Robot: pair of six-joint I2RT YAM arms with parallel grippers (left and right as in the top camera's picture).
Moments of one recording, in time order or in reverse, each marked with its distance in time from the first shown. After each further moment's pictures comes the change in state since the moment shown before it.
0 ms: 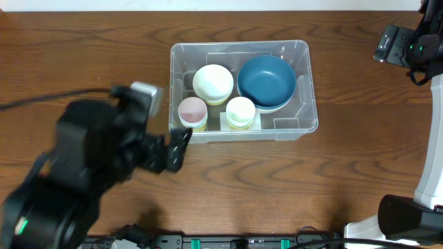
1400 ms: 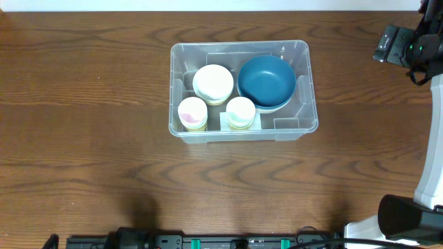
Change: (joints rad) left arm 0.255 -0.848 -0.238 -0.119 -0.262 0.011; right arm 0.000 0.000 0.000 0.000 0.000 0.000
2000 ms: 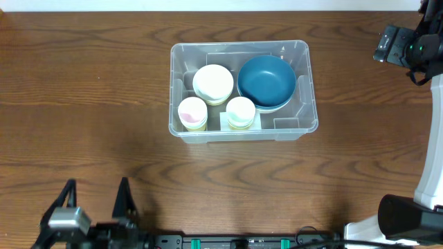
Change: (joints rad) left arm 0.003 -0.097 -0.479 0.557 0.021 -0.001; right arm 0.000 0.000 0.000 0.000 0.000 0.000
